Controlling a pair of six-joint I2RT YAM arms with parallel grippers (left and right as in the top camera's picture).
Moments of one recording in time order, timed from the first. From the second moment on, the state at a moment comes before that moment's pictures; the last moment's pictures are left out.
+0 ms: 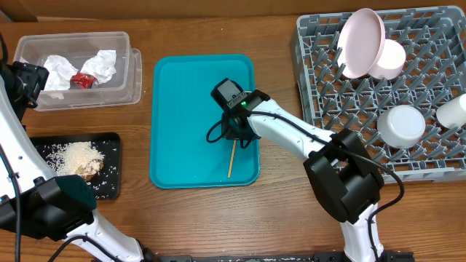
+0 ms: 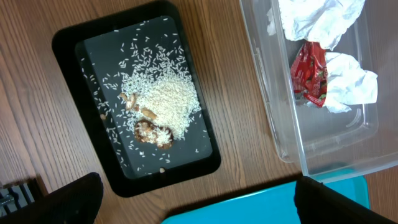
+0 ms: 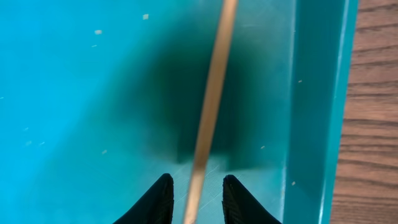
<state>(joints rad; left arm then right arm) 0.51 1.96 2.30 -1.67 -0.13 -0.84 0.69 2.13 1.57 -0.79 0.04 0.72</state>
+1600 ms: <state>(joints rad) 0.51 1.96 2.30 -1.67 -0.13 -0.84 0.21 1.98 2.13 -1.11 0.12 0.27</state>
